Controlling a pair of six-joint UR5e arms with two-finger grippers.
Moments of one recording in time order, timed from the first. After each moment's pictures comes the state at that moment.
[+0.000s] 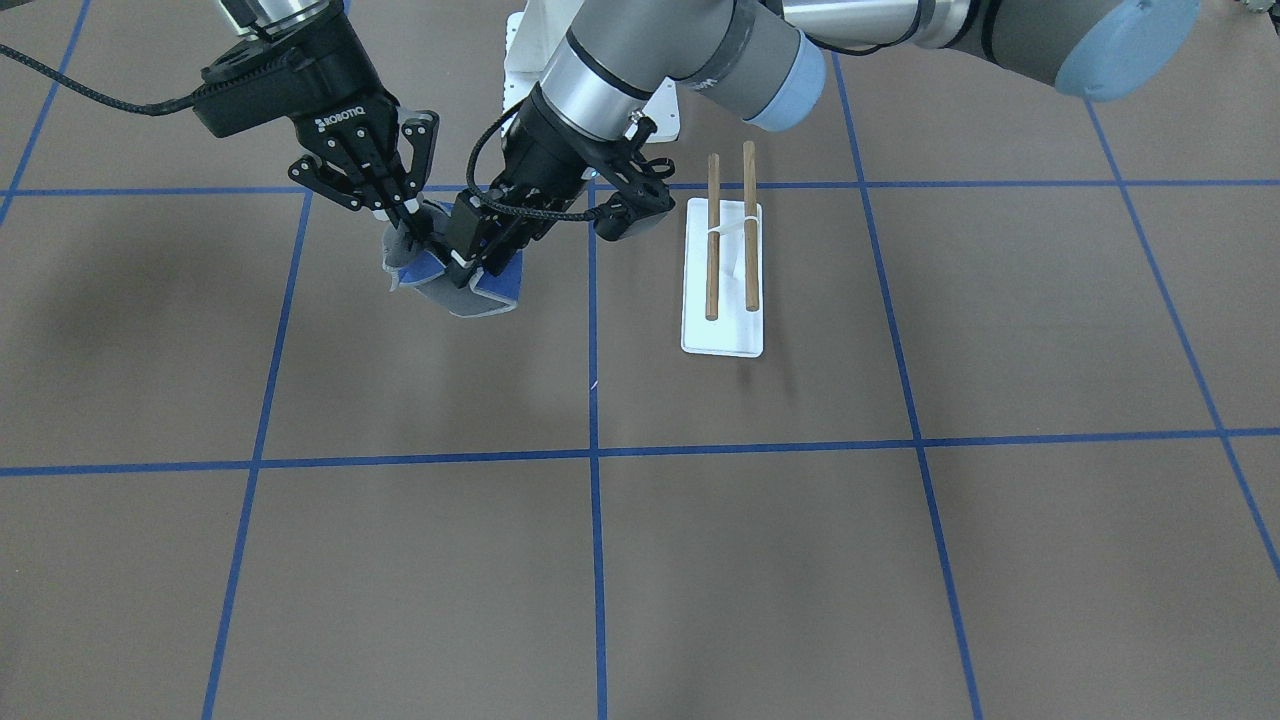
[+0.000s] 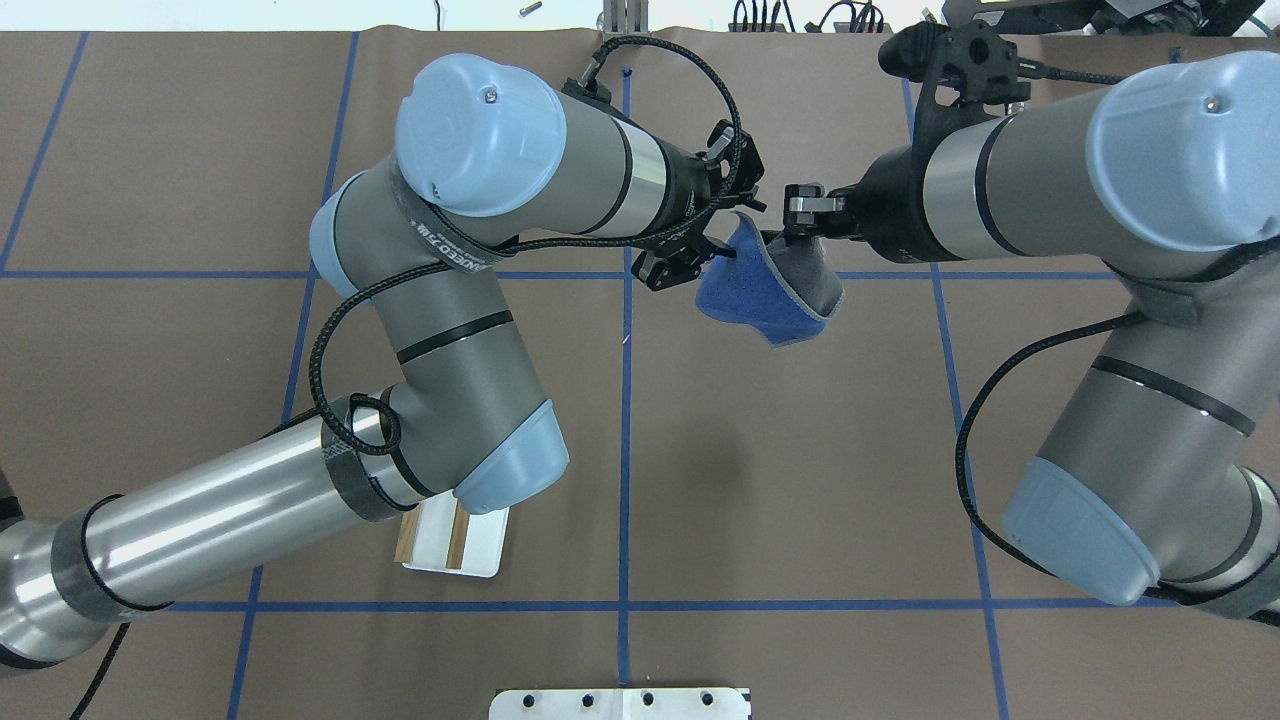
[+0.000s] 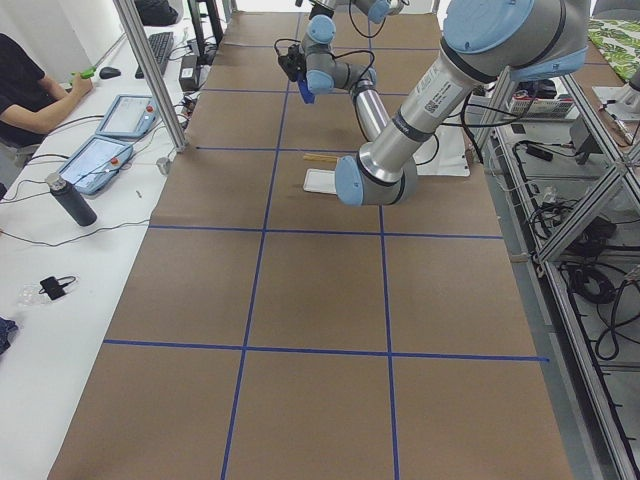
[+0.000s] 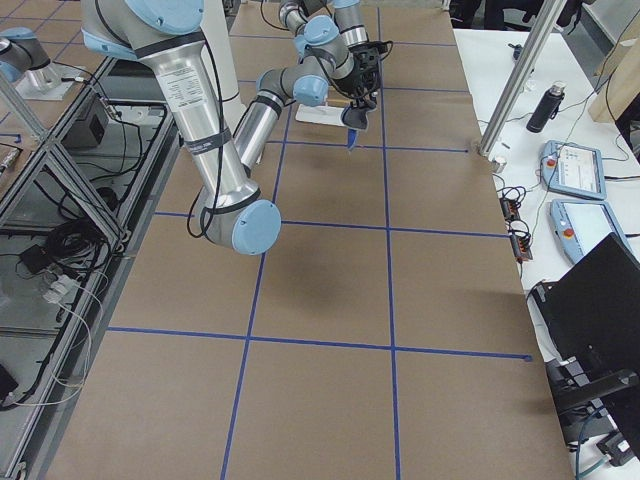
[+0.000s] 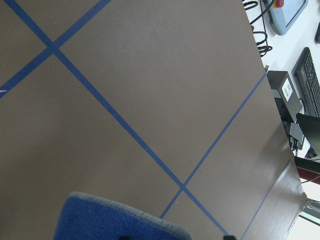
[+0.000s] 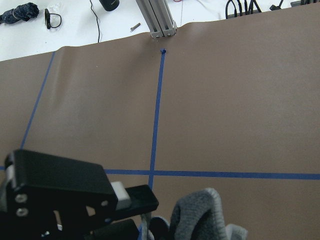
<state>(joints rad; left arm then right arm) -0.59 -2.48 -1.58 -2.09 -1.83 -2.18 0.71 -1.12 2.15 -1.43 1.78 1.19</state>
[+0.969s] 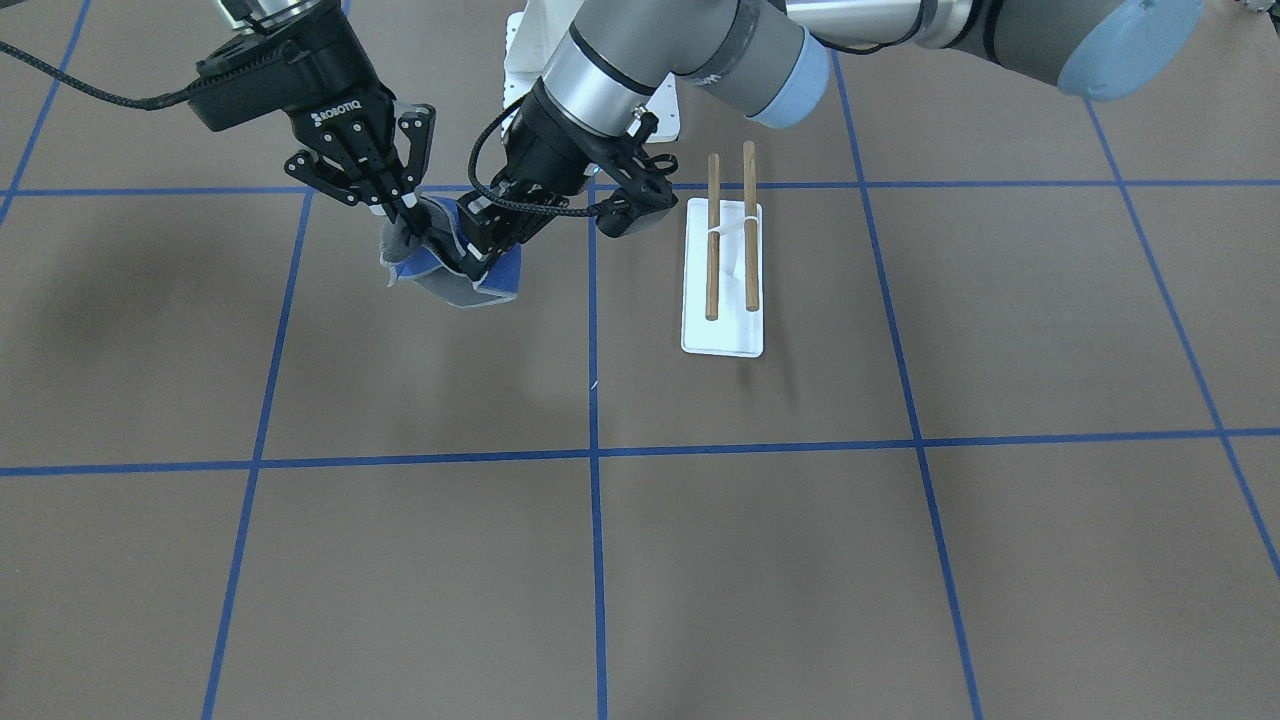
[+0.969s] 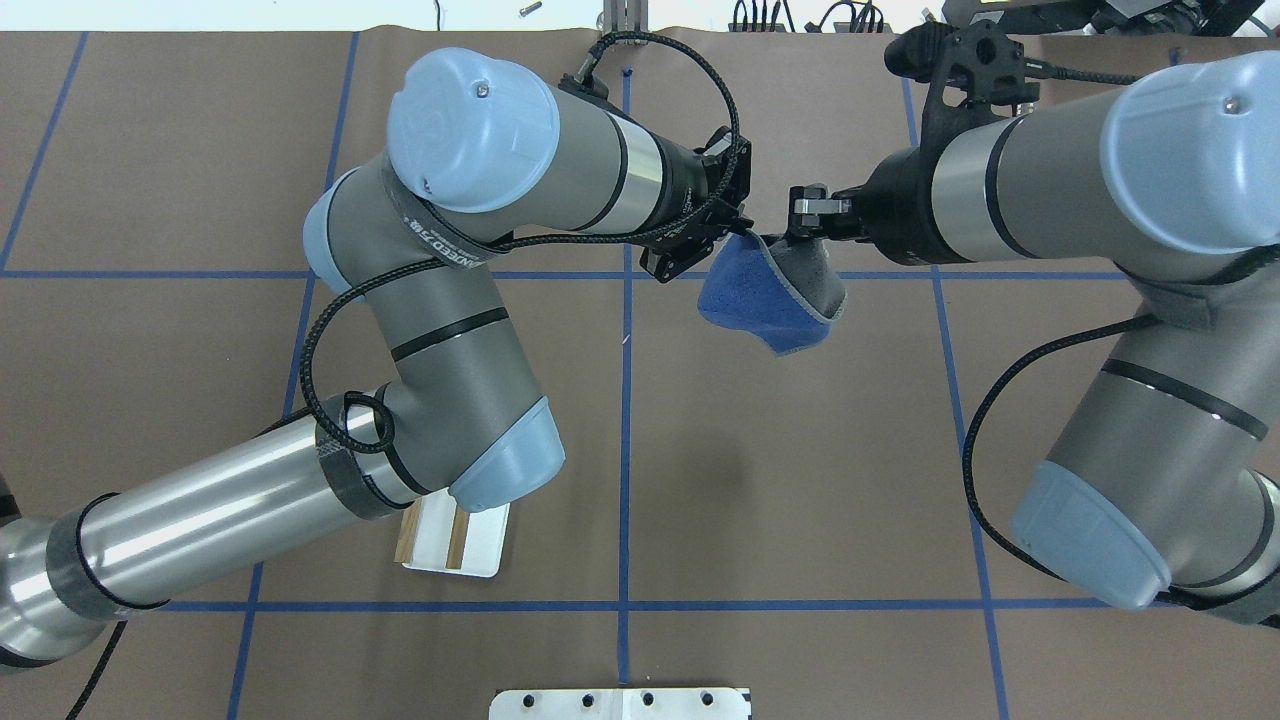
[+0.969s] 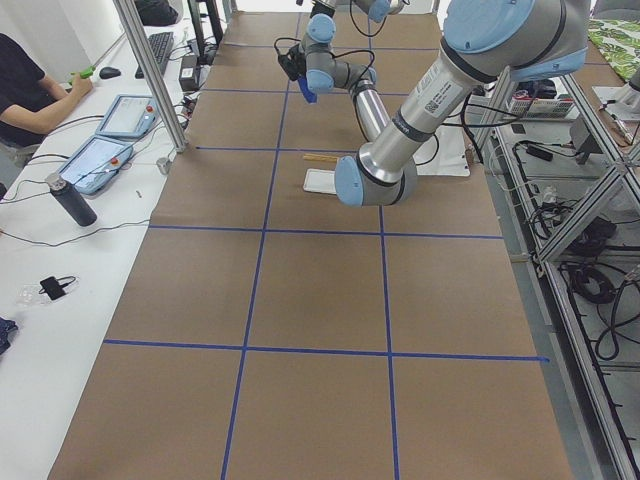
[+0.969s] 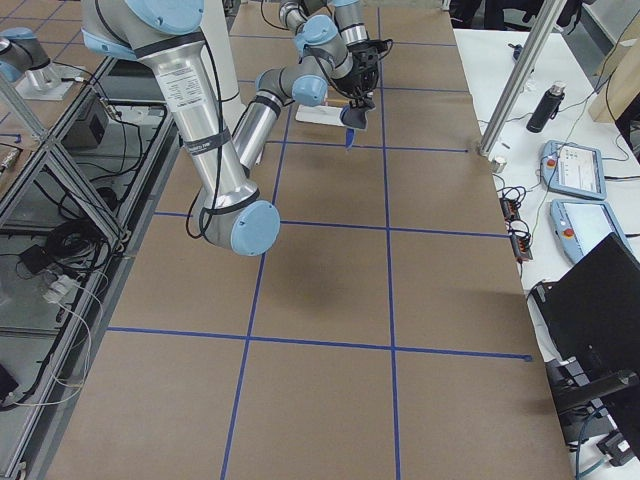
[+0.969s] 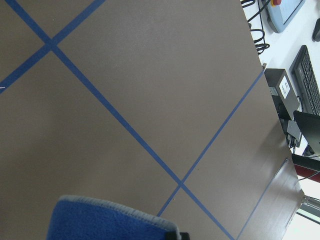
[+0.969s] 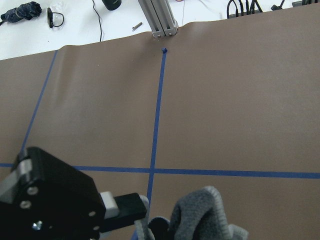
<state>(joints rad) -0.60 -2.48 -1.59 -2.09 -1.83 -2.18 0.71 -1.14 2.16 -1.43 1.79 1.18</state>
